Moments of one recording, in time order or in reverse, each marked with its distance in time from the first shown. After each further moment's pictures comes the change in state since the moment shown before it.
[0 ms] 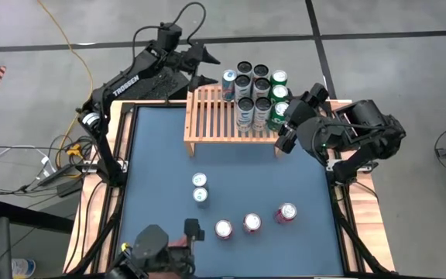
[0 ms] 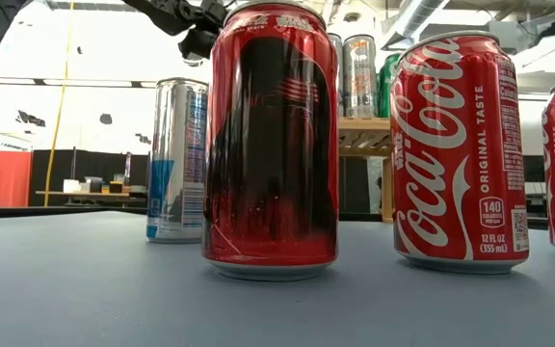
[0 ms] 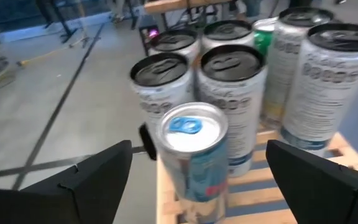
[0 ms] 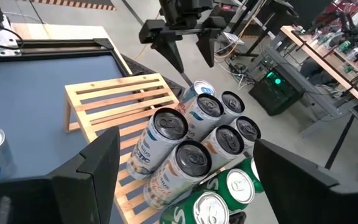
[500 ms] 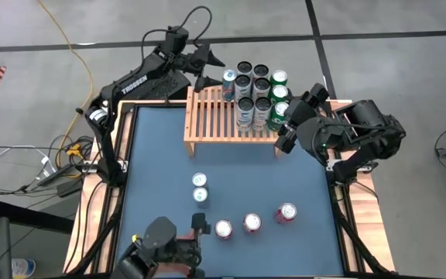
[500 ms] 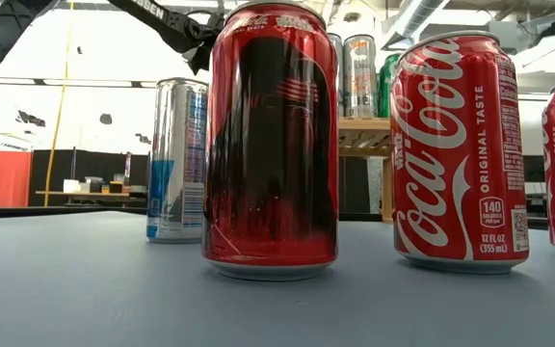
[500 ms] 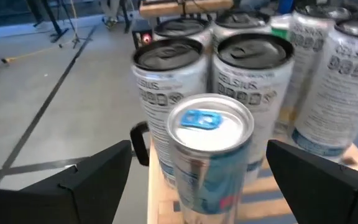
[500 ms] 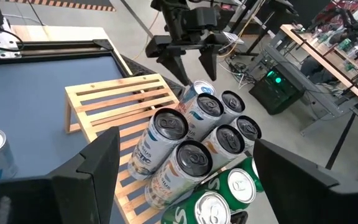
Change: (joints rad) left arm 0.004 0.084 0.000 0.107 0.046 -0.075; right arm 0.000 0.000 0.000 -0.001 0.000 0.013
